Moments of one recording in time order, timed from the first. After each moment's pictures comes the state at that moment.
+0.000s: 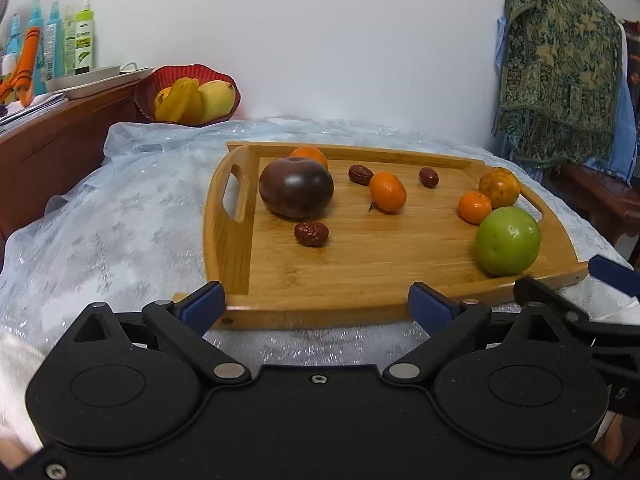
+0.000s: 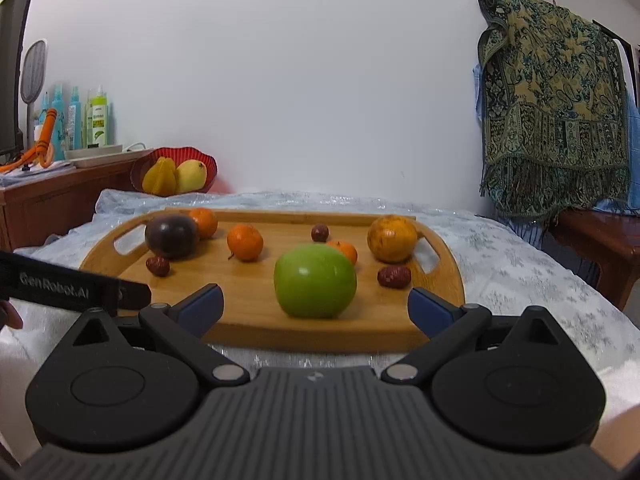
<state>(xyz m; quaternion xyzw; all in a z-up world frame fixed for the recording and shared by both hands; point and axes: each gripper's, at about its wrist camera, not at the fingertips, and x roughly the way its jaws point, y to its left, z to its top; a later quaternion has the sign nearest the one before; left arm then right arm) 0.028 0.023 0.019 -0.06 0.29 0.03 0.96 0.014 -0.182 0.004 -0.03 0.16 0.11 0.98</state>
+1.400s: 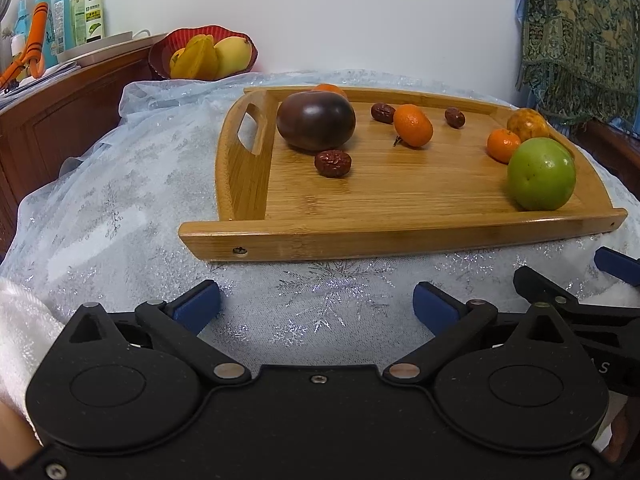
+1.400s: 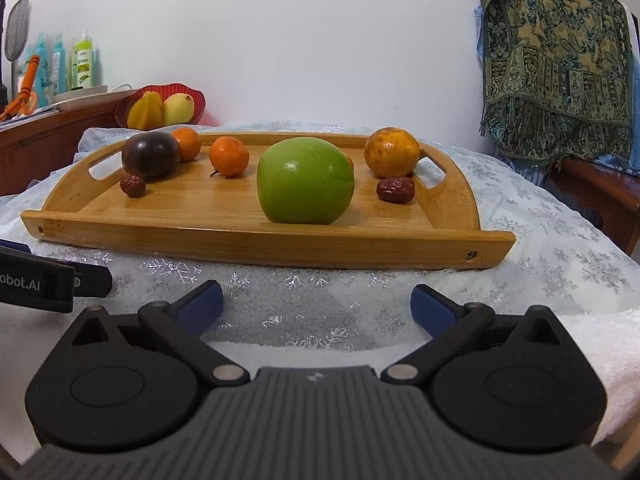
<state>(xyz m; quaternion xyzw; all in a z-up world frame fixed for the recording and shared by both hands) 0.031 0.021 -0.014 -0.04 0.34 0.06 0.94 0.033 -0.179 -0.036 -0.04 0.24 0.10 0.97</state>
